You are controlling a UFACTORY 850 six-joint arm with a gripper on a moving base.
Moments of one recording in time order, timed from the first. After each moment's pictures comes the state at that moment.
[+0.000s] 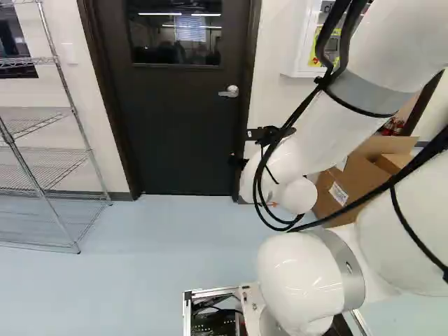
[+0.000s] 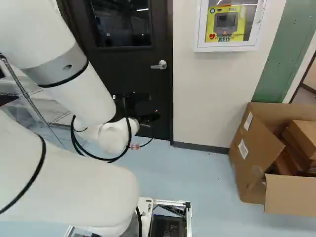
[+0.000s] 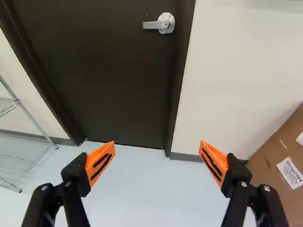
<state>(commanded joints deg) 0.0 17.9 -3.4 0.0 50.0 0.0</state>
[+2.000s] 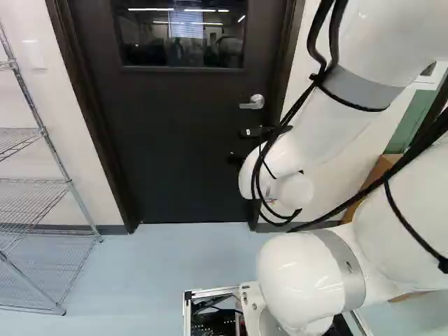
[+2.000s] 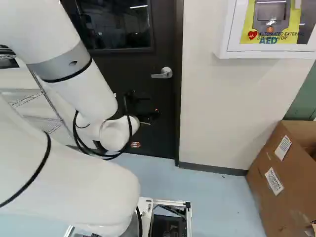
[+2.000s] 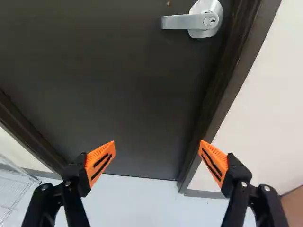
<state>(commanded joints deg) 0.5 15.1 -5.8 0.0 50.0 0.0</state>
